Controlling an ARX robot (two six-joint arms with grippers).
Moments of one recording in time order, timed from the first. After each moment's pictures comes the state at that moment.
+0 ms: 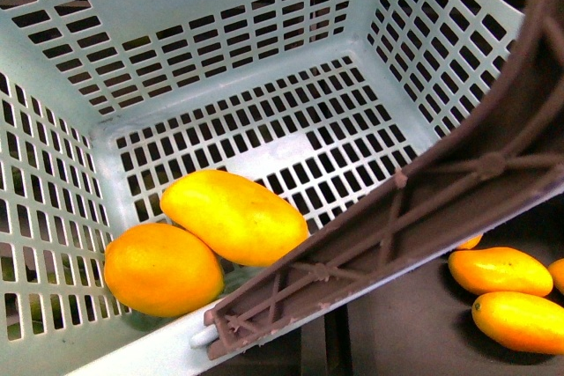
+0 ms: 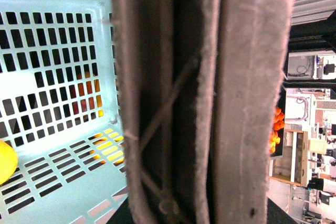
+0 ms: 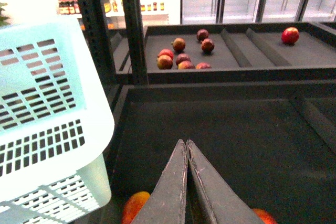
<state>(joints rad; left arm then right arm) -0.58 1.41 1.12 -0.22 0.23 -1.04 0.00 0.01 0.03 0.00 0.00 0.01</state>
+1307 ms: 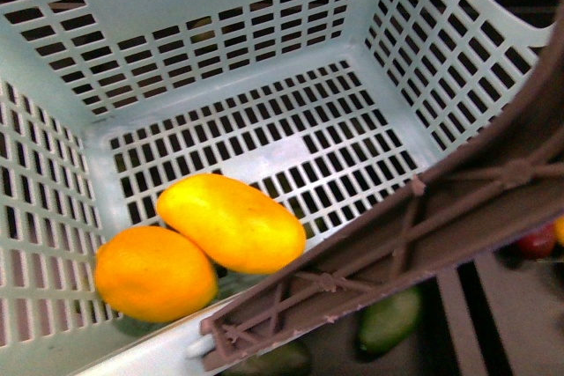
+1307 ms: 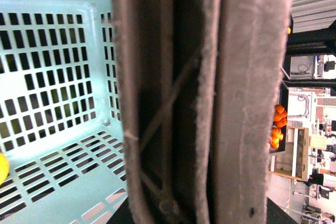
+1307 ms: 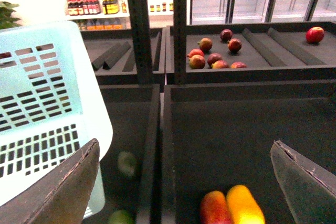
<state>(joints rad) -0.58 1.41 1.12 -0.22 0.23 -1.05 0.00 0.00 0.03 0.00 0.00 0.00</state>
